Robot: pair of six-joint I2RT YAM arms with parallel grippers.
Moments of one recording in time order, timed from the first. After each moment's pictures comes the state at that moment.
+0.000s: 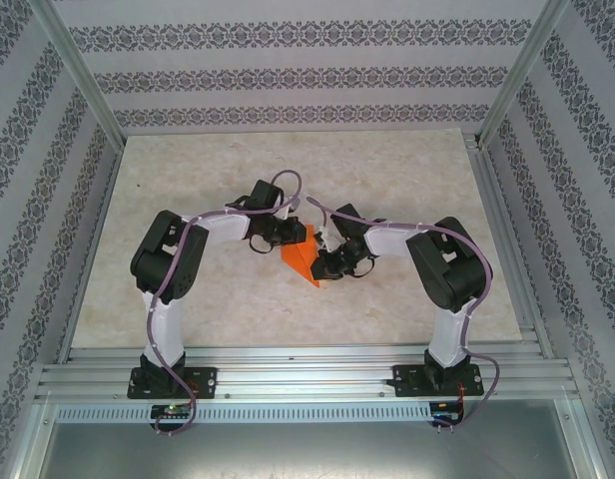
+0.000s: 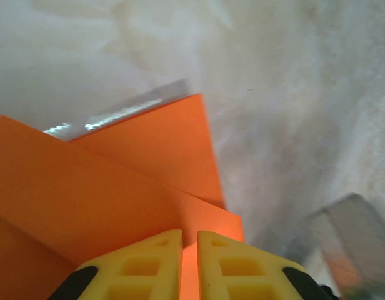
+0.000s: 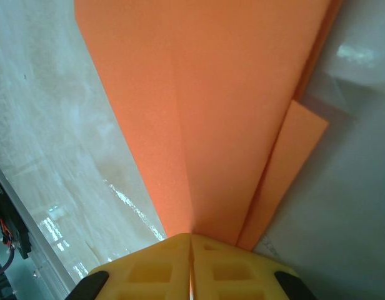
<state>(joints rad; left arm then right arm) -0.47 2.07 1.26 -0.20 0.57 -0.50 0.54 1.91 1.02 -0.40 -0.66 0.30</state>
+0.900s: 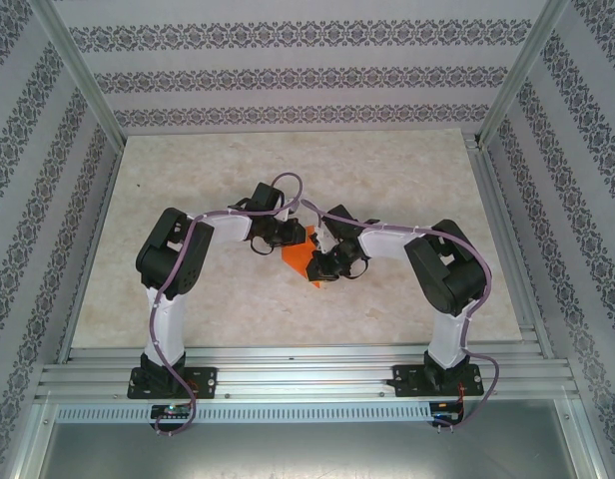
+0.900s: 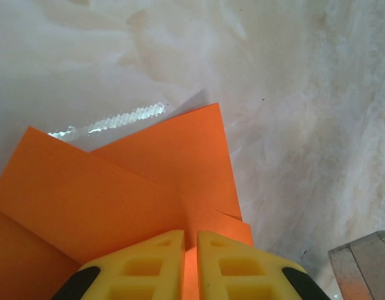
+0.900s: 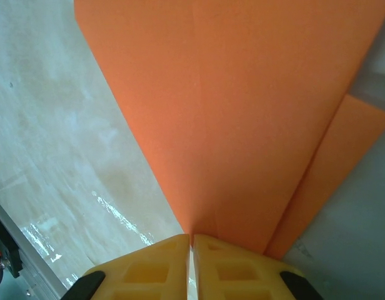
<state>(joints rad) -0.47 2.07 1.24 -0.15 0.56 -0.50 0.58 1.89 1.05 -0.42 -0.58 0.37</state>
